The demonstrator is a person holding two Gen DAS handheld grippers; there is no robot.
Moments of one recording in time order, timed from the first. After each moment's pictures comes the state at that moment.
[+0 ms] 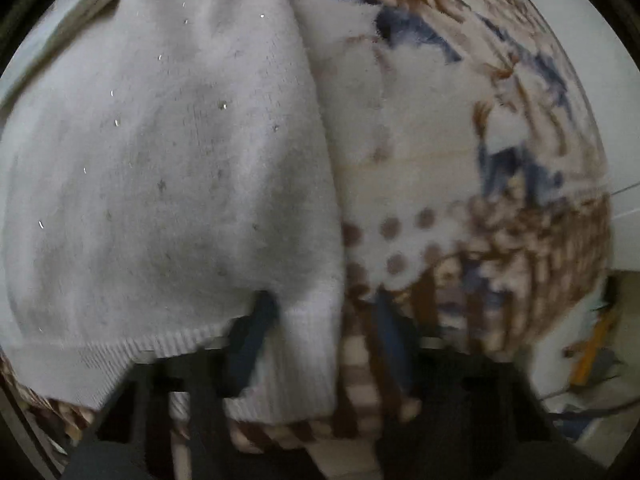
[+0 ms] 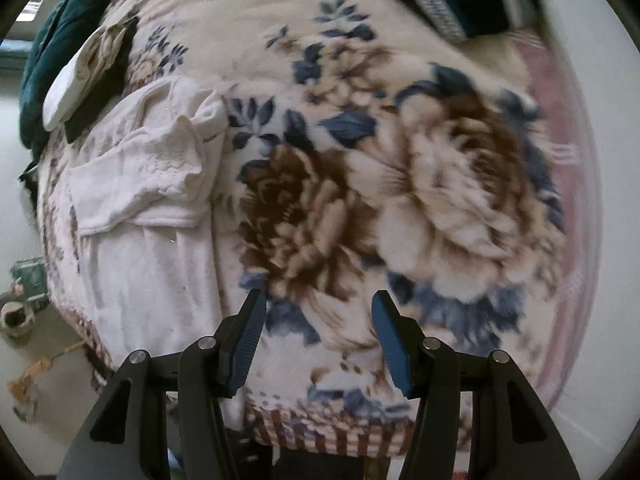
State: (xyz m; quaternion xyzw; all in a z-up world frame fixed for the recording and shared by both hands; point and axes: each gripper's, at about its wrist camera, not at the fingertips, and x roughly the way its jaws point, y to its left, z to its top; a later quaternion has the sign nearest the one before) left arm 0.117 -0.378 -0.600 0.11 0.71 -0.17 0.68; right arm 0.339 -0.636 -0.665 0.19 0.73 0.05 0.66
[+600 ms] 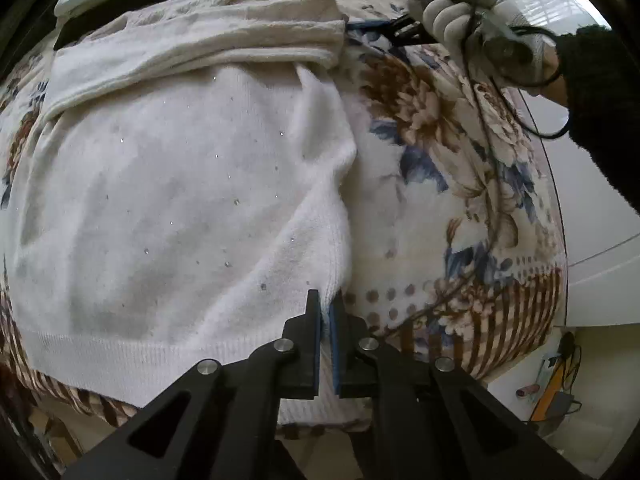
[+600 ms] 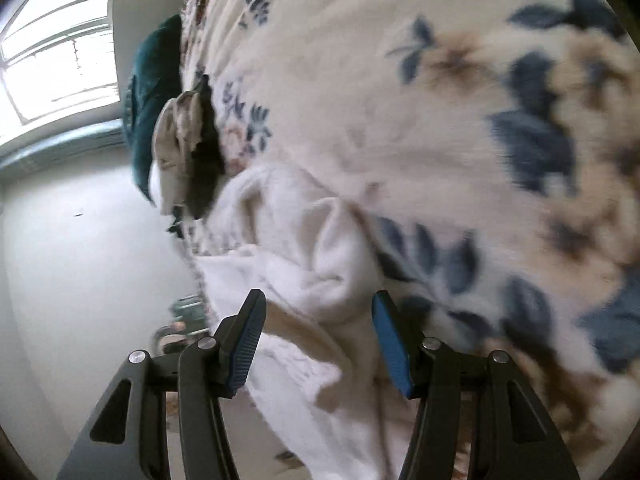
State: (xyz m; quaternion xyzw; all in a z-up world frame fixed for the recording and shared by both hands) left arm 0.143 -0.332 -0.511 0.01 0.66 -0.16 0.74; right arm 0.473 -0.586 -0.783 0.45 0.62 0.22 0.61
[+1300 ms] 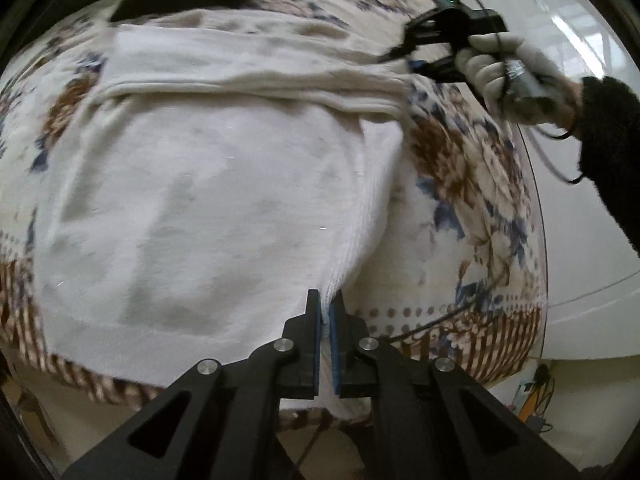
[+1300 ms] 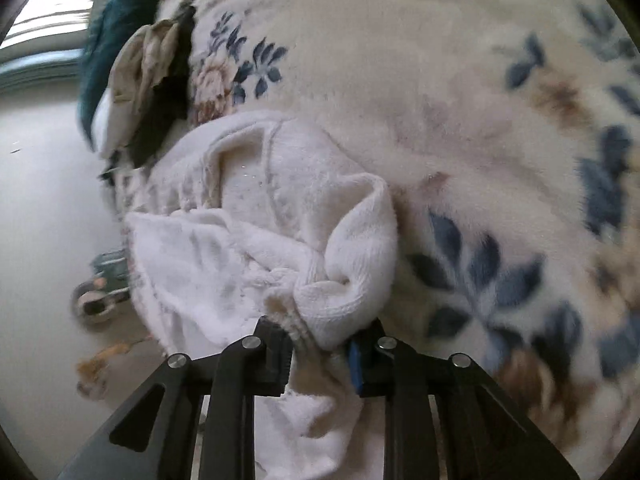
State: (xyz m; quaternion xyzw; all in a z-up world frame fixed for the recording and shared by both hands) left arm 0.160 -0.237 -0.461 -0.07 0.63 -0.12 0.76; right arm 0.507 -0.505 -0.745 0.27 0.72 0.14 0.63
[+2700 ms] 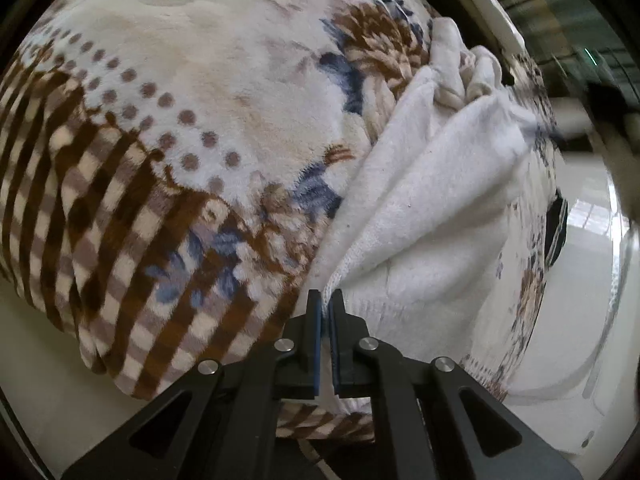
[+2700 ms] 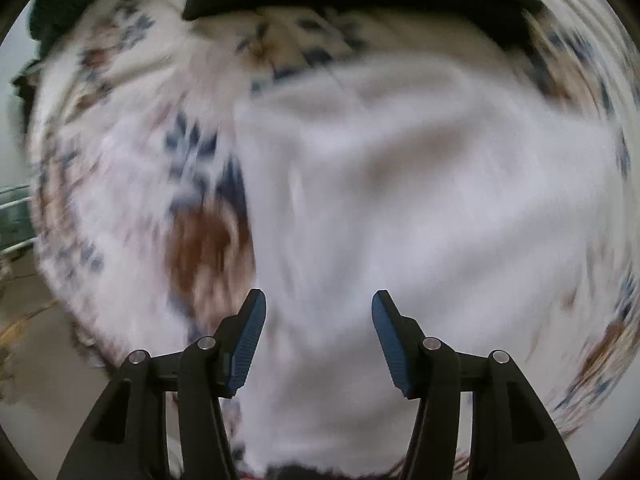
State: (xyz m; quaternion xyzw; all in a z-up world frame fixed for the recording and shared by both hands) left arm 0.164 0.111 -0.542 -0.30 0.65 -0.02 0.70; right arm 0.503 -0.122 -0.658 0.06 0.79 0.10 0.60
